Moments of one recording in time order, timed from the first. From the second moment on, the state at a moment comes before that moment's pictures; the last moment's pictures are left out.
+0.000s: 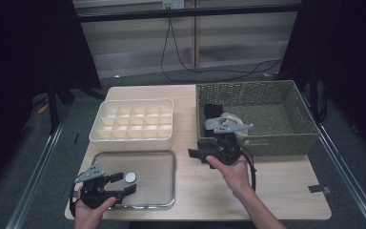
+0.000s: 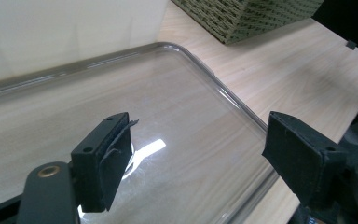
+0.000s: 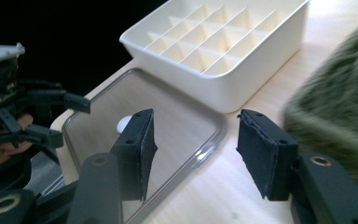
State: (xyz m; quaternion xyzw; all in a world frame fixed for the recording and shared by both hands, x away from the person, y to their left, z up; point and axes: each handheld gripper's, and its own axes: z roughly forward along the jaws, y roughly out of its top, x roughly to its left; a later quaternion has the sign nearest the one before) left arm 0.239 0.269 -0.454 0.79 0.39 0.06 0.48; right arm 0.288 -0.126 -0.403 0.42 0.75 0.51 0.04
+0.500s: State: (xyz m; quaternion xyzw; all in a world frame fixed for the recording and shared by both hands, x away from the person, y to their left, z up) left arm 0.241 0.262 -0.462 0.80 0.37 0.04 0.47; right arm 0.336 -0.193 -0.381 0.47 0.74 0.46 0.09
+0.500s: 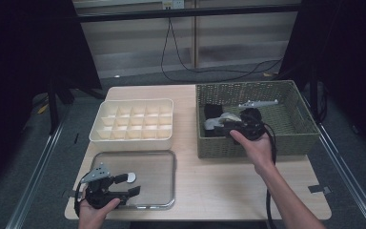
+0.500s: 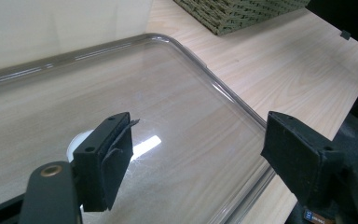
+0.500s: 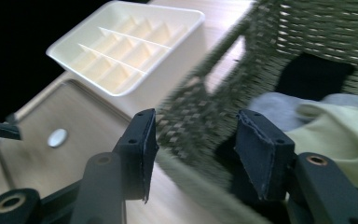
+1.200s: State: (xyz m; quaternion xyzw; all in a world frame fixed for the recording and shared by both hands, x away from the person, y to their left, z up) left arm 0.239 0.262 -0.466 0.80 0.37 0.02 0.47; right arm 0.439 -0.206 -0.400 0.51 0.79 0.33 0.06
